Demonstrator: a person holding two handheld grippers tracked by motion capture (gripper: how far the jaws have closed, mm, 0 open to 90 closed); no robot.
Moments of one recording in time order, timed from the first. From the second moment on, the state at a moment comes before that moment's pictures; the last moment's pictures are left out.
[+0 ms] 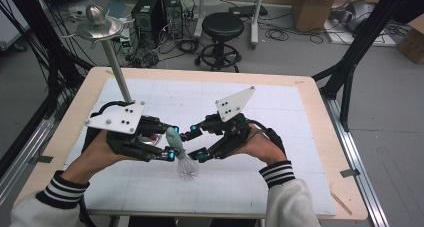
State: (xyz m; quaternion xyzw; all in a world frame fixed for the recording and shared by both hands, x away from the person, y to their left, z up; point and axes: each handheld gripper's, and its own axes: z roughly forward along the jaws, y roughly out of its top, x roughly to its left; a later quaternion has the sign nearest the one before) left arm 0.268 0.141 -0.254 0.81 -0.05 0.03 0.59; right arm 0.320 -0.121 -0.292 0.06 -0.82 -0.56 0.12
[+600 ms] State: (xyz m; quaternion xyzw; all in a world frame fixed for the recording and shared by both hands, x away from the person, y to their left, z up) left arm 0.267 0.172 -0.251 0.82 0.02 0.05 0.57; right arm 0.312 -0.156 -0.303 -0.08 -0.83 -0.55 0.01
